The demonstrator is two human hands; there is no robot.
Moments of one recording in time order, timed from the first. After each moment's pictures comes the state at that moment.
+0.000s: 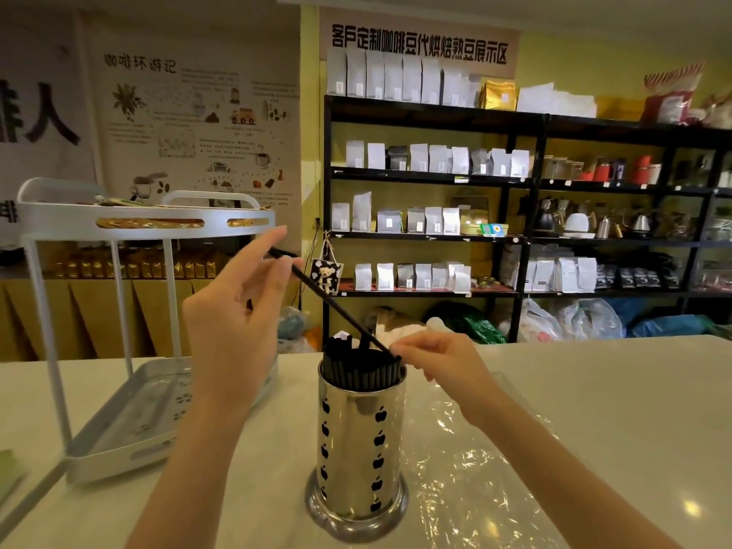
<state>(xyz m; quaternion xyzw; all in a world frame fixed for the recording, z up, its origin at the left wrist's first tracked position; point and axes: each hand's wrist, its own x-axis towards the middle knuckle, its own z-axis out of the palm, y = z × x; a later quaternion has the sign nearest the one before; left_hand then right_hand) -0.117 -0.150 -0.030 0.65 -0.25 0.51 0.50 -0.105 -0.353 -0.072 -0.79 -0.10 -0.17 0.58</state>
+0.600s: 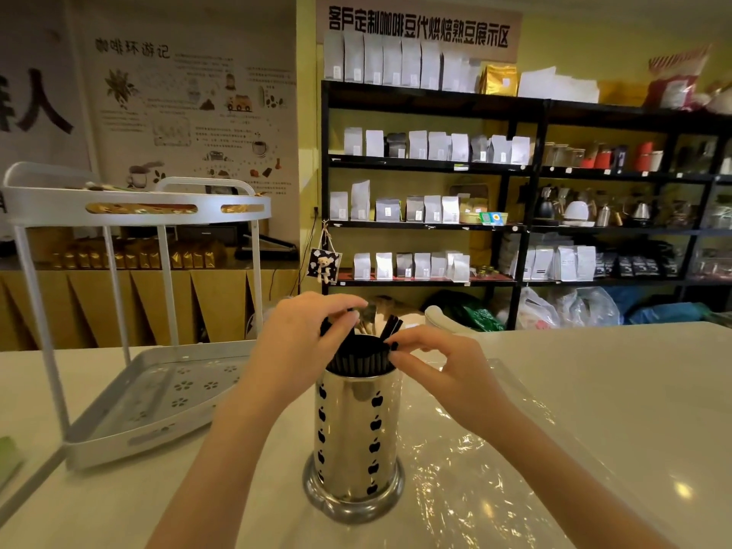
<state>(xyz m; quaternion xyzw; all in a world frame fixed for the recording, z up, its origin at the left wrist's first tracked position) -0.098 -0.175 -0.055 0.84 -0.29 0.32 0.33 -0.121 -0.358 -0.088 -0.84 -0.22 -0.30 0.40</state>
